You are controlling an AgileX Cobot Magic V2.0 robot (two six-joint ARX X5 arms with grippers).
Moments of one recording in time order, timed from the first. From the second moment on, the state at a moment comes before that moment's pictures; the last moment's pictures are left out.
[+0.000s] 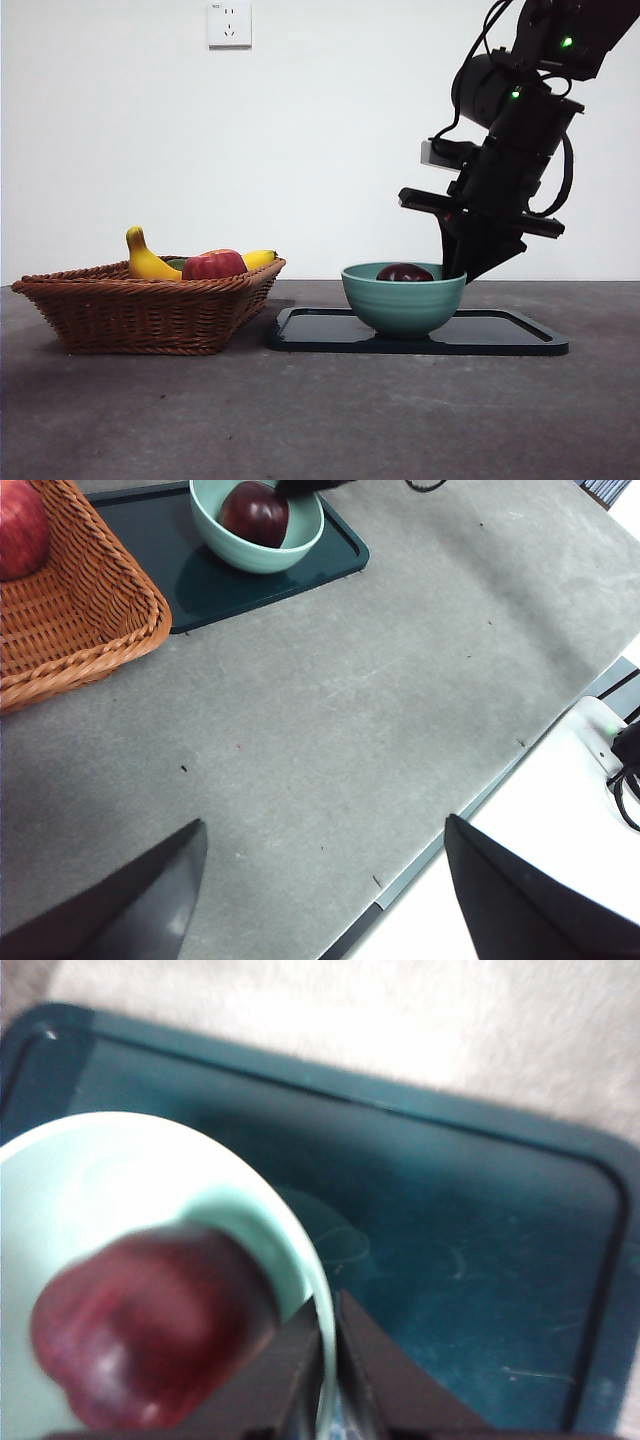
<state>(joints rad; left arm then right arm) -0.52 0.52 0.74 -0.83 0.37 -0.12 0.32 1.85 1.27 -0.40 -0.15 0.18</state>
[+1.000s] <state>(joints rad) -0.52 0.52 0.74 -0.83 0.37 -0.12 0.33 1.37 1.27 -0.65 -0.20 0.15</state>
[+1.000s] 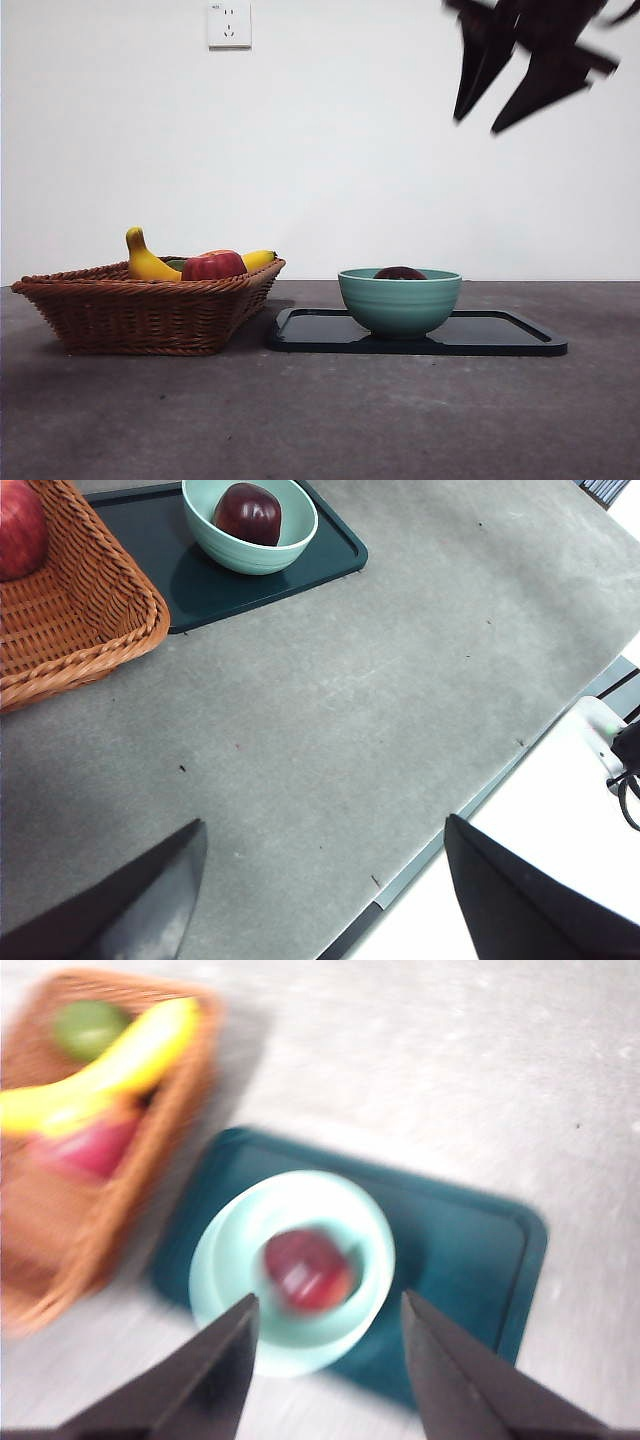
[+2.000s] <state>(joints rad) -0.52 0.52 0.74 -0.83 0.37 -0.12 0.60 0.62 0.72 -0.77 -0.21 0.21</state>
